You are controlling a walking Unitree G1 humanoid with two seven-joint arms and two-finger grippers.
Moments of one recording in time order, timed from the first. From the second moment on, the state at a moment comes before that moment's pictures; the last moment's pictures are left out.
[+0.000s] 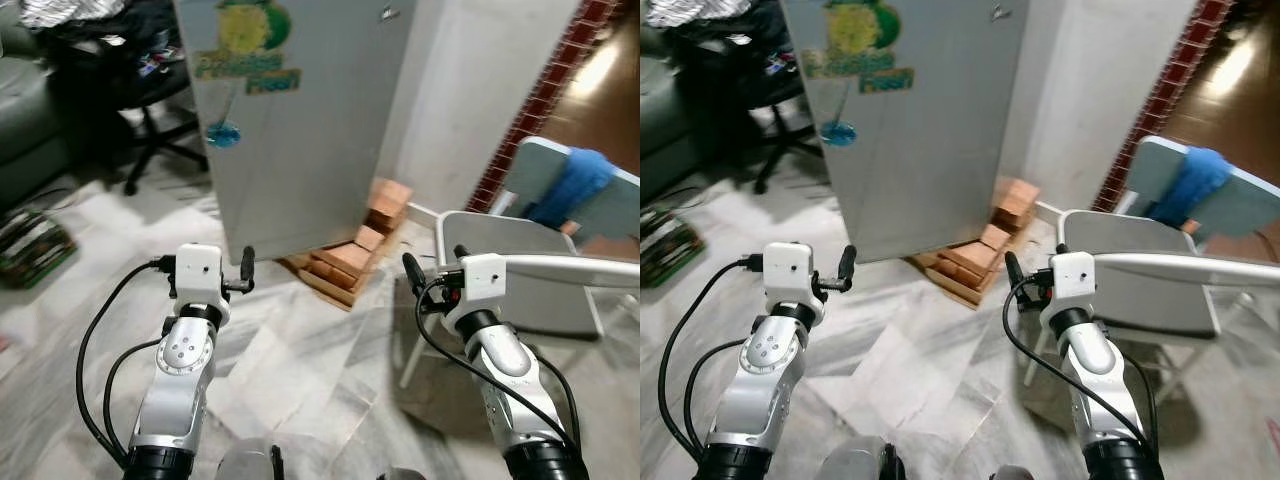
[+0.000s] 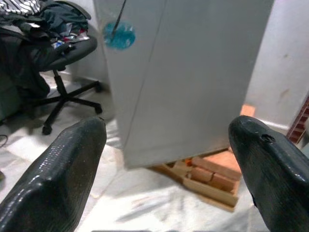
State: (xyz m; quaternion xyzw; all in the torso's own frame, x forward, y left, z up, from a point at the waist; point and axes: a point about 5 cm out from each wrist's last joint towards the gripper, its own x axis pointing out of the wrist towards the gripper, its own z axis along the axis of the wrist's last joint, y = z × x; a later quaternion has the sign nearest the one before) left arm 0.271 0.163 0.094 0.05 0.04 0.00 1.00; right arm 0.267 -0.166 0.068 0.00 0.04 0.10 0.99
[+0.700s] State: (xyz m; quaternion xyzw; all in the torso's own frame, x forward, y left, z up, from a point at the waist) left arm 0.280 0.142 0.122 0.03 -0.02 -0.01 1.00; right arm 0.280 -0.189 0.088 -0.01 0.00 0.02 1.00
